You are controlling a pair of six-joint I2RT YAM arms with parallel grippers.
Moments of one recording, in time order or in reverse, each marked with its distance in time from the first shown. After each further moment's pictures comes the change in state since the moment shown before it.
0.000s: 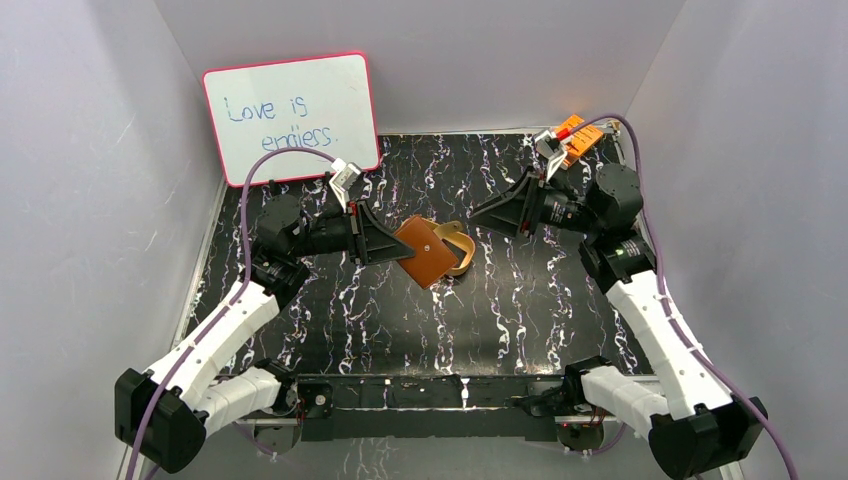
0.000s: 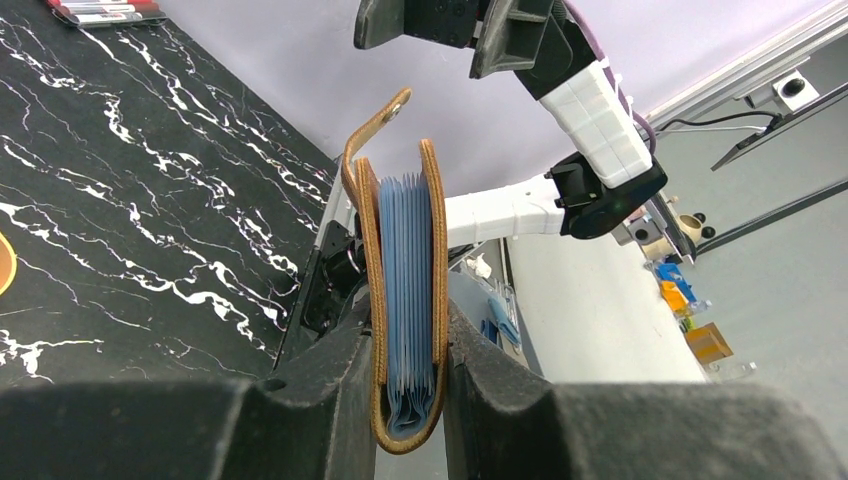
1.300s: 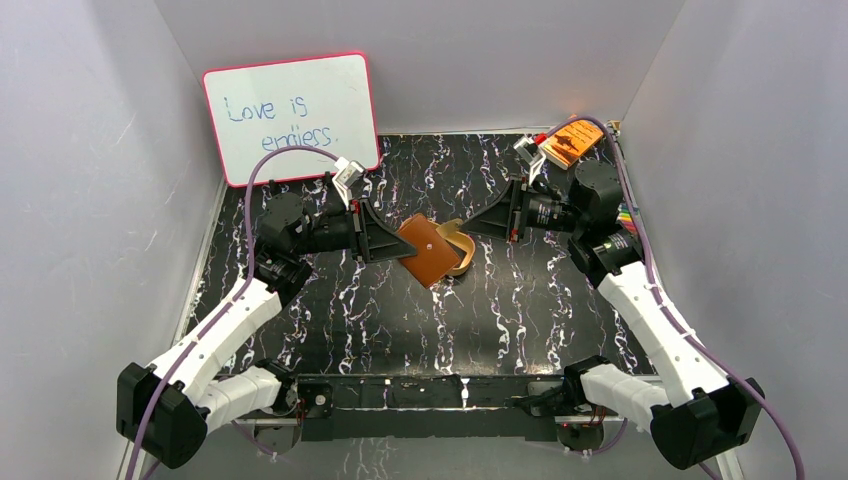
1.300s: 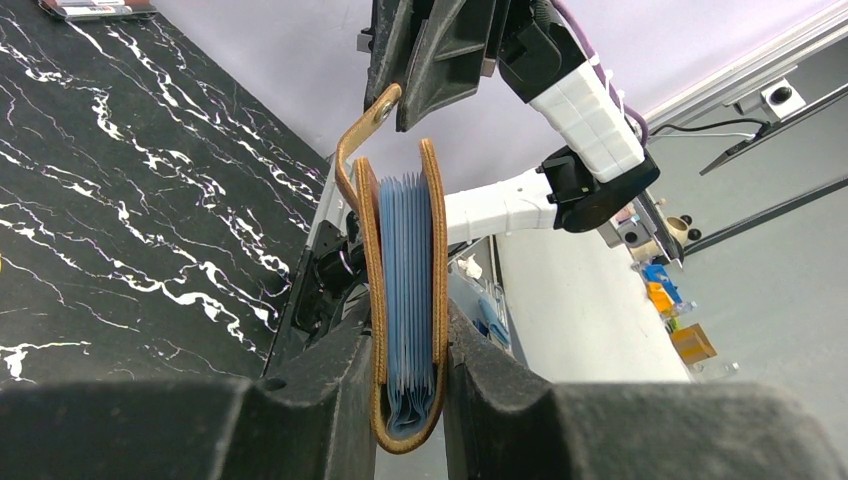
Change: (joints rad) left arm -0.007 0.024 0.007 0.024 0.001 -0.033; right arm 0.057 0.058 0.006 -0.076 -0.019 -0.026
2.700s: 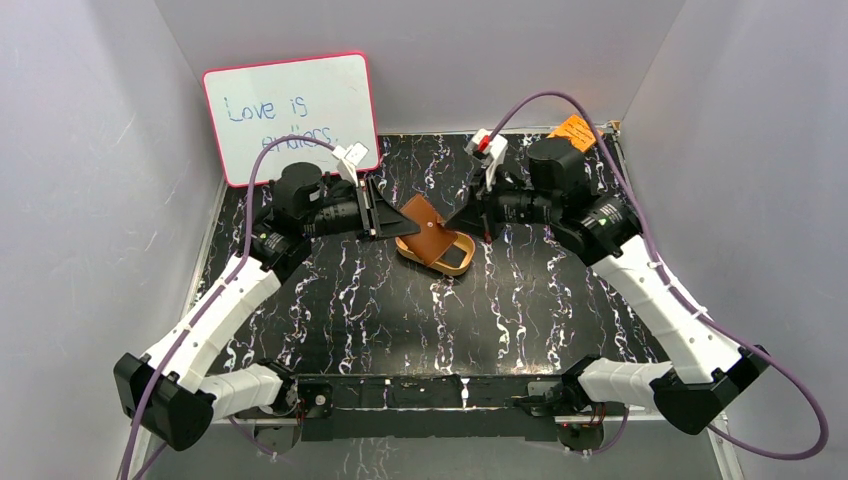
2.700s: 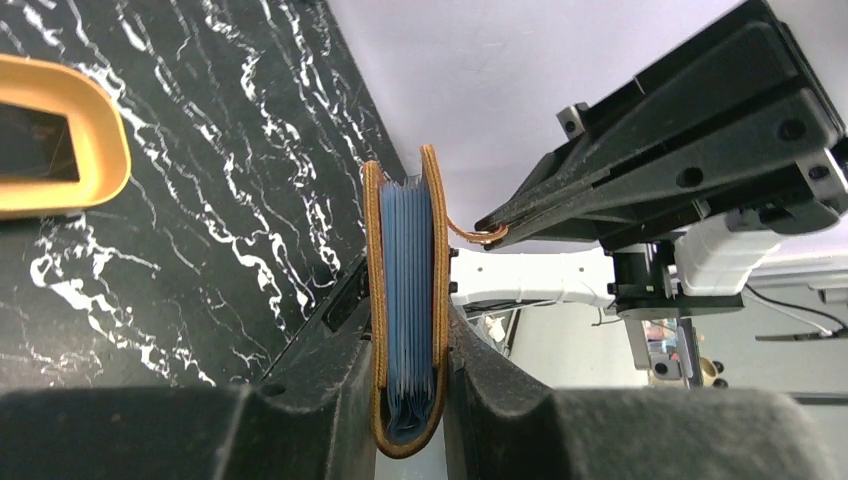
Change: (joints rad) left arm -0.016 0.086 0.282 -0.561 -0.277 0.086; right arm 0.266 0.151 0.425 -0.616 0.405 -0.611
